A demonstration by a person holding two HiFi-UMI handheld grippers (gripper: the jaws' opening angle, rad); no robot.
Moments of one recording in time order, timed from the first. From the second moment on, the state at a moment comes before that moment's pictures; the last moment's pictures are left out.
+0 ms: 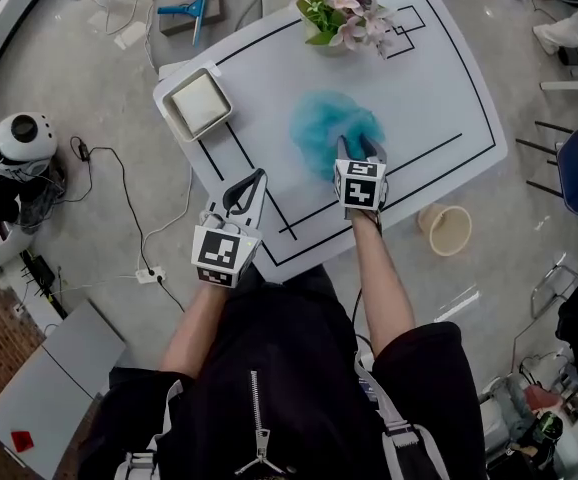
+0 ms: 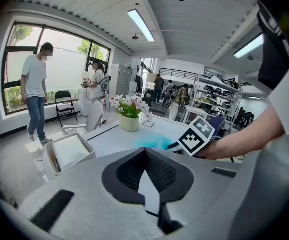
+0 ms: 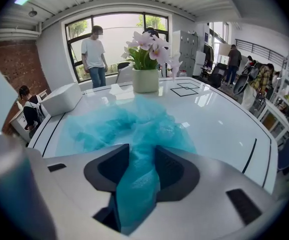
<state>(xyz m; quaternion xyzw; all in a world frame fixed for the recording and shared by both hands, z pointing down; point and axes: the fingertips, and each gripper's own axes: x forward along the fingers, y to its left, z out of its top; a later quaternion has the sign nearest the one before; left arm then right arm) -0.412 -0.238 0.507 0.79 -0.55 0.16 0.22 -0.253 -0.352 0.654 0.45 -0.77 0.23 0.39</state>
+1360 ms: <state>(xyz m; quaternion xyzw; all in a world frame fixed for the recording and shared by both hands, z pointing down) -0.375 -0.197 0.463 0.80 -0.55 0.16 0.17 -0.262 -0.230 0.618 0.33 -0.84 0.23 0.37</state>
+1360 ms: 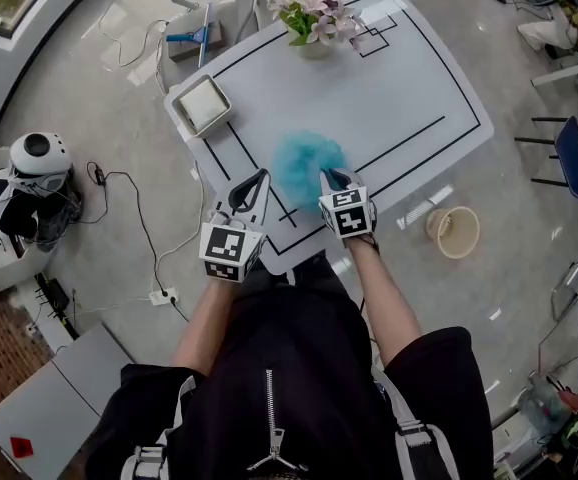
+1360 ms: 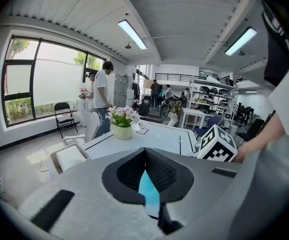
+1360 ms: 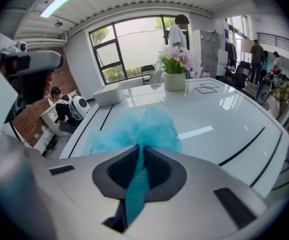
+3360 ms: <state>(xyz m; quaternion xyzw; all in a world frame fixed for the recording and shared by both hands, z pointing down) -0.322 0.023 0.410 0.90 -0.42 0.08 0.10 -0.260 0.031 0.403 0.50 -0.84 0.12 0.17</state>
